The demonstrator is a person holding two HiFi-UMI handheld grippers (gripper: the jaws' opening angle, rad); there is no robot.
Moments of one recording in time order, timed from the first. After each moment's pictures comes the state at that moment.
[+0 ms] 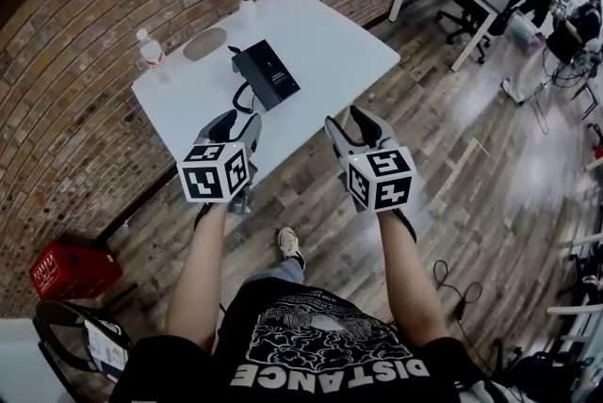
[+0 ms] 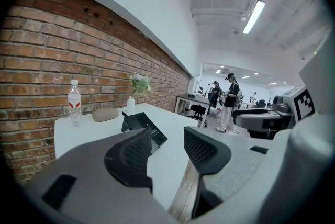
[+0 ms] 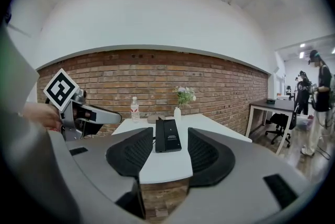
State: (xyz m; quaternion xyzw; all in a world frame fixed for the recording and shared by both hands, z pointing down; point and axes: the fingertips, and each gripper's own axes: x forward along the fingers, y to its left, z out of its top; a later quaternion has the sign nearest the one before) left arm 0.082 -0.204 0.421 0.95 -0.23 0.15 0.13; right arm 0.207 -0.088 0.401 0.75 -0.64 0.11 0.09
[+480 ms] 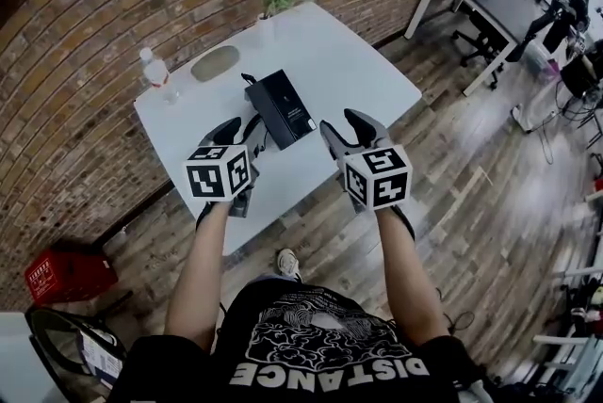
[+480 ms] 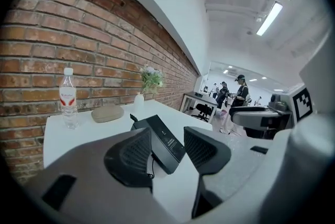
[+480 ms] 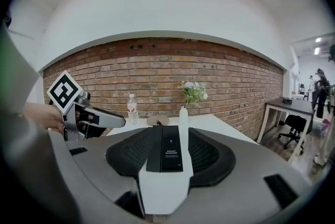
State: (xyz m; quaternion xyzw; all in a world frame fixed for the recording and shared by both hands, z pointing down) left arm 0.124 -0.322 0.441 0.94 -0.25 0.16 0.17; right arm 0.247 -0.225 0.408 0.71 -0.68 0.12 0.11
